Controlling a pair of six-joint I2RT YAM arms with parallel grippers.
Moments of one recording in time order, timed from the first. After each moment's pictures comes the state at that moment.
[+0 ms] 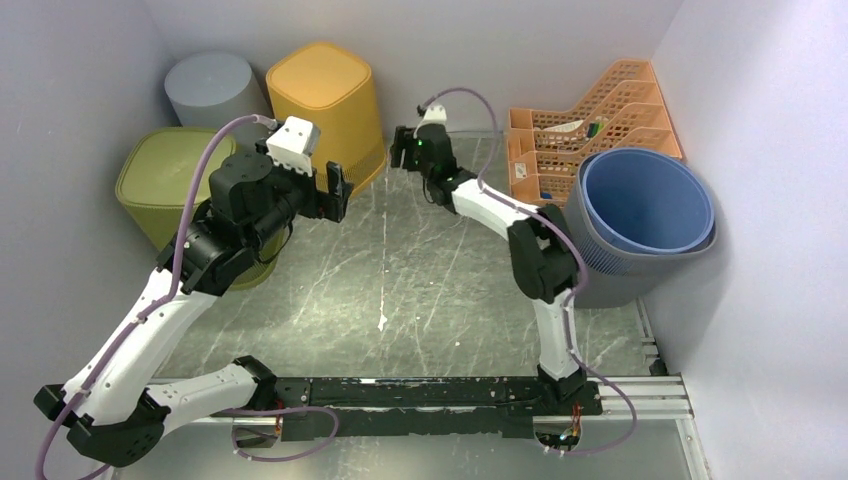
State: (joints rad) left arm -0.65 1.03 1.38 -0.56 -0.22 -0.08; right arm 0.57 2.18 1.65 0.27 0.16 0.35
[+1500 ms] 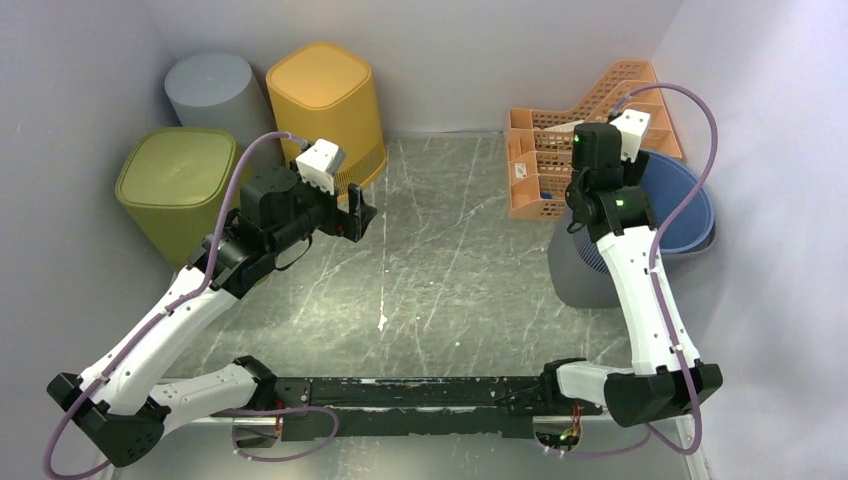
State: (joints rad) left arm -0.65 1.03 1.18 -0.44 -0.03 -0.14; right arm 0.19 1.23 1.48 -0.82 0.82 0.18
